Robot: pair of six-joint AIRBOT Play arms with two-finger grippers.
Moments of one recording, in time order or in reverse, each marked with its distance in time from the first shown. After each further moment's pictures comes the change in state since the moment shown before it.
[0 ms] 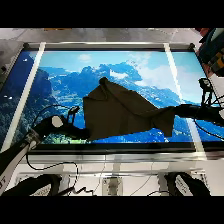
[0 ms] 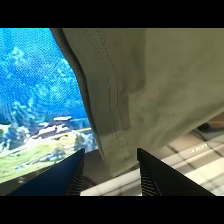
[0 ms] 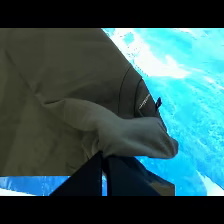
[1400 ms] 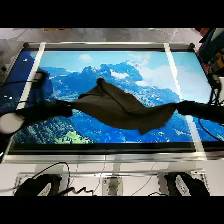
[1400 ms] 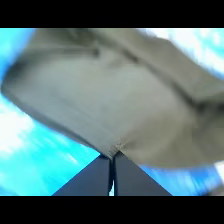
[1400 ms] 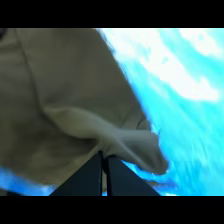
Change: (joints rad) left arm 0.094 0.512 0.241 0.085 0.038 0.060; right arm 0.000 0.126 0.075 0.127 0.075 0.000
